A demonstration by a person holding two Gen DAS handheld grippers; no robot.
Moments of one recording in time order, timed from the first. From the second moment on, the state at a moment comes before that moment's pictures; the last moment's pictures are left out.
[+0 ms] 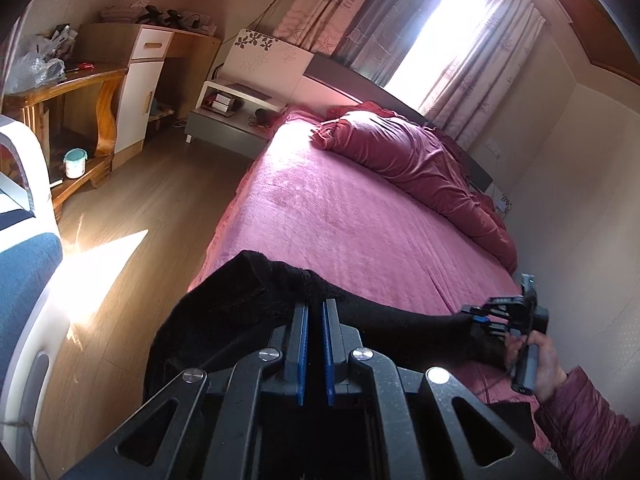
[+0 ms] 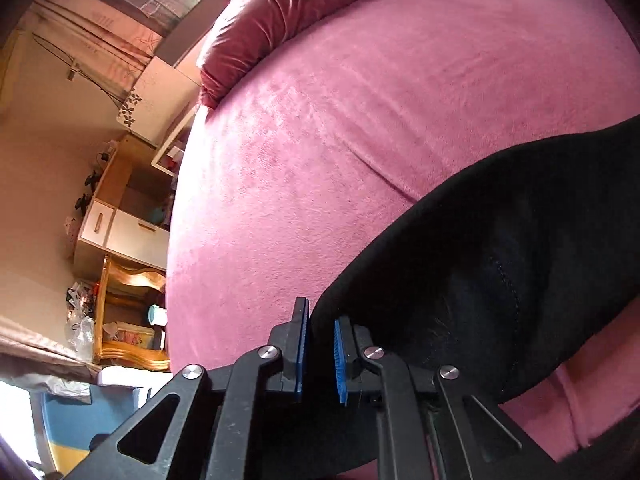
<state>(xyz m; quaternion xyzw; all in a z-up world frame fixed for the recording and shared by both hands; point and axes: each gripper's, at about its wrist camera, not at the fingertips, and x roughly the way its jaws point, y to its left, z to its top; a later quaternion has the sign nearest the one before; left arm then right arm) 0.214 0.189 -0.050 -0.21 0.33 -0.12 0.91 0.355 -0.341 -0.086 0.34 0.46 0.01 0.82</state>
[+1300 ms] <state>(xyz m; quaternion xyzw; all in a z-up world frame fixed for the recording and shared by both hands) 0.073 0.268 -0.184 -0.47 0.42 -0.05 0.77 0.113 -0.282 -0.158 0.25 0.52 0.05 0.82</state>
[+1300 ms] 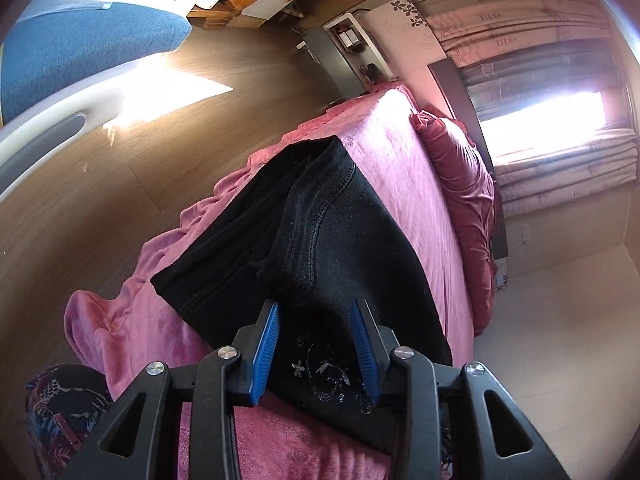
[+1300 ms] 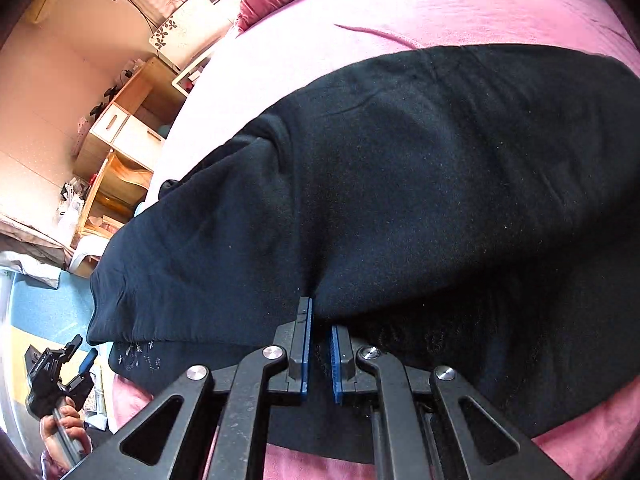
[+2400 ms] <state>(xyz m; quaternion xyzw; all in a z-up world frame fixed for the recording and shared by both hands) 0.070 0.284 -0.188 -0.35 0.49 0.01 0.79 0.056 -0.265 -0.151 0.20 0.54 0.08 0.81</state>
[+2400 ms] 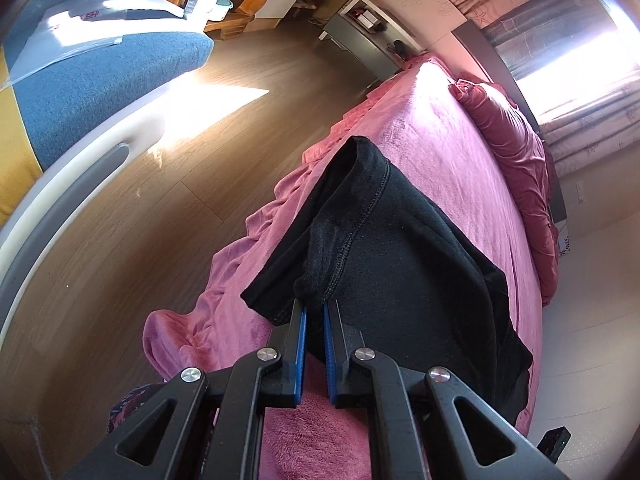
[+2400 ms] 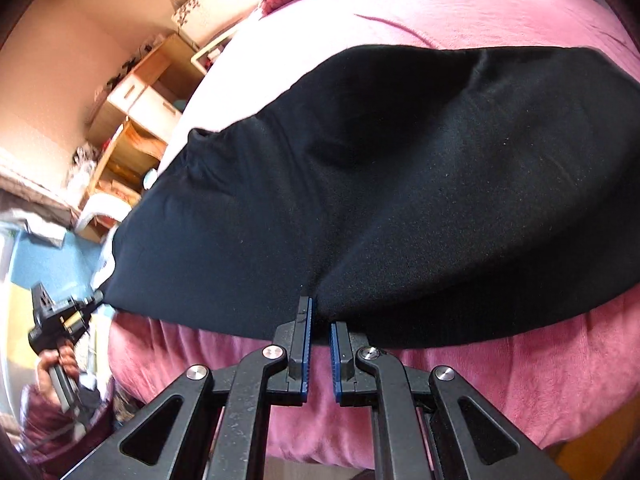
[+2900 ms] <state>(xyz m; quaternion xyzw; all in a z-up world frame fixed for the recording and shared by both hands) 0.063 0.270 -0.146 -0.27 0.45 0.09 0.85 0.050 -0.306 -0.159 0.28 0.52 0.08 0.80</state>
